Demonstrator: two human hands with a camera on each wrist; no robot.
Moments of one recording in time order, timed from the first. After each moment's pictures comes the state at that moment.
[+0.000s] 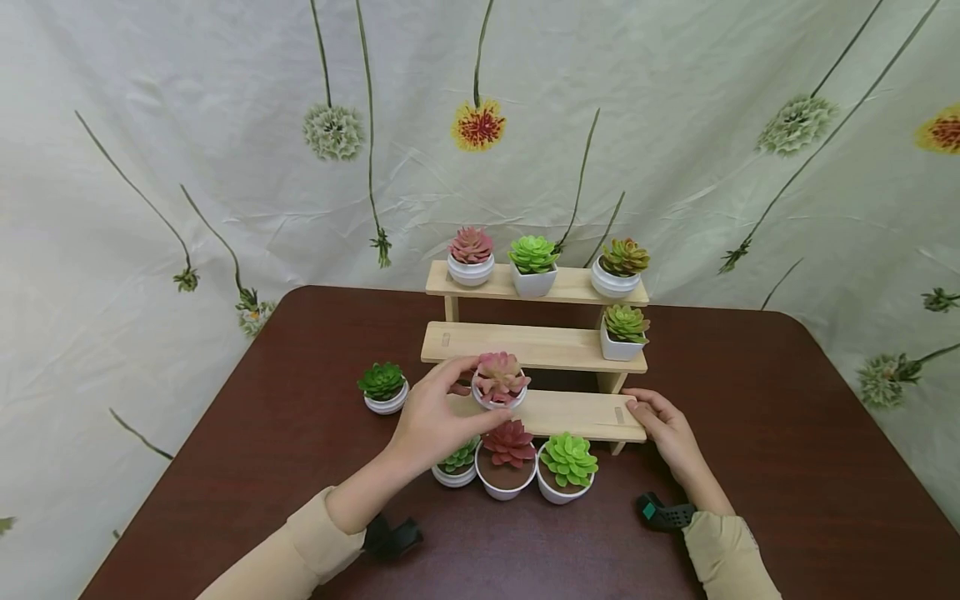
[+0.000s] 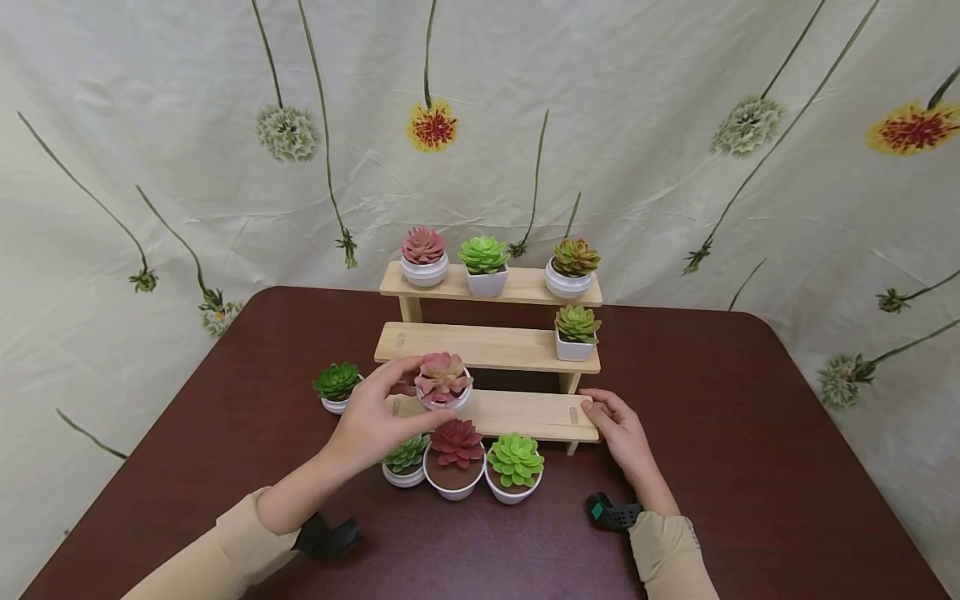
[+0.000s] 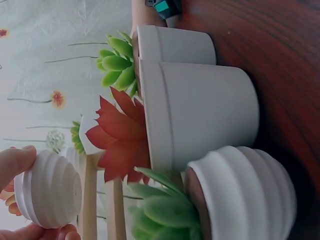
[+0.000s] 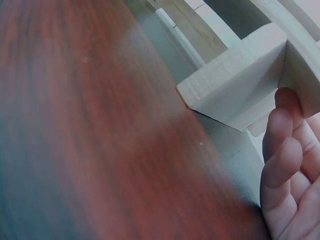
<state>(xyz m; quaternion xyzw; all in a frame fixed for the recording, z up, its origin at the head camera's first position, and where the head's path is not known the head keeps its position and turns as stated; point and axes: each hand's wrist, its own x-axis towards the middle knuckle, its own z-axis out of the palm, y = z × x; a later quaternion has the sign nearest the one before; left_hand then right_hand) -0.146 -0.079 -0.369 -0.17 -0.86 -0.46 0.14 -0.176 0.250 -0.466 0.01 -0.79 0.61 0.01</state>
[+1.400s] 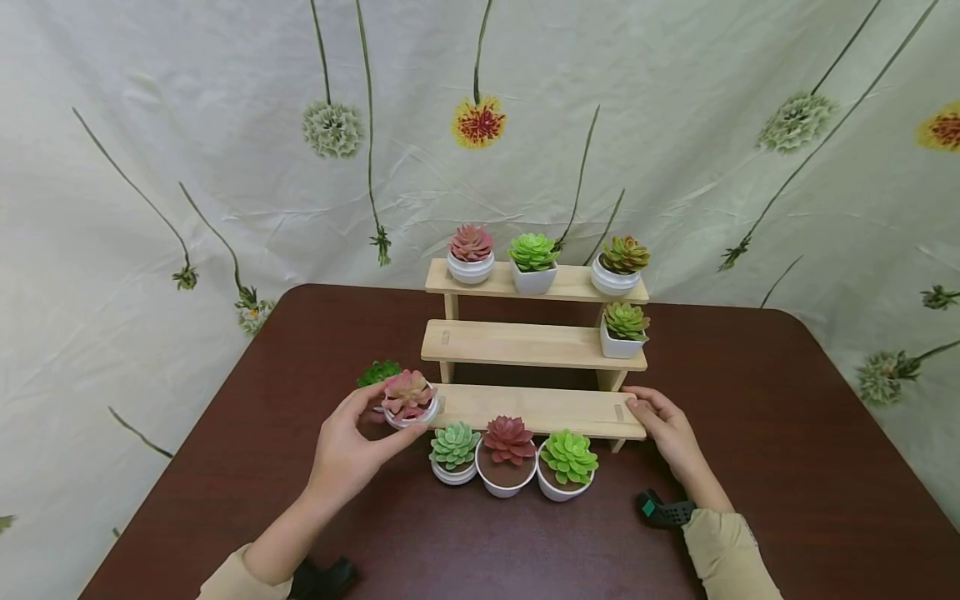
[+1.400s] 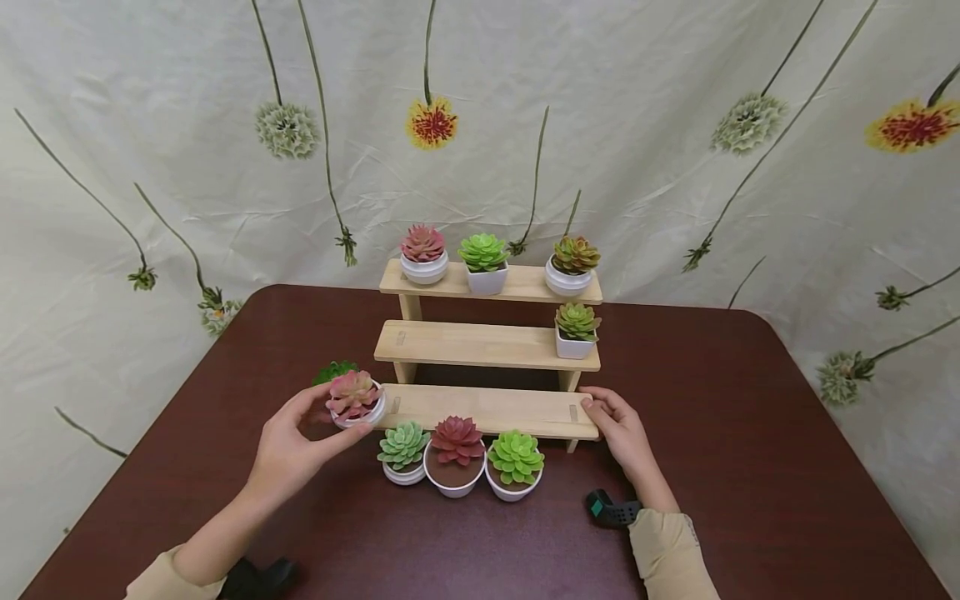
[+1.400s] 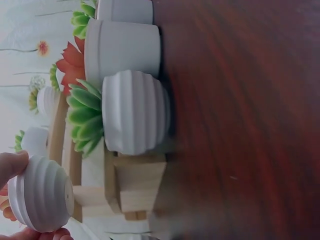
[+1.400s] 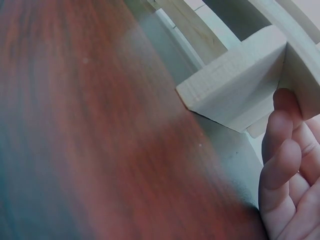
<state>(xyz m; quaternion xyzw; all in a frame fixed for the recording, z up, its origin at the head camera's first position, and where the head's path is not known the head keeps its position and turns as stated) -0.117 -0.158 -0.403 -0.03 -0.87 -0.46 0.18 -0.175 0.249 -0.464 0.01 -0.80 0.60 0.00</state>
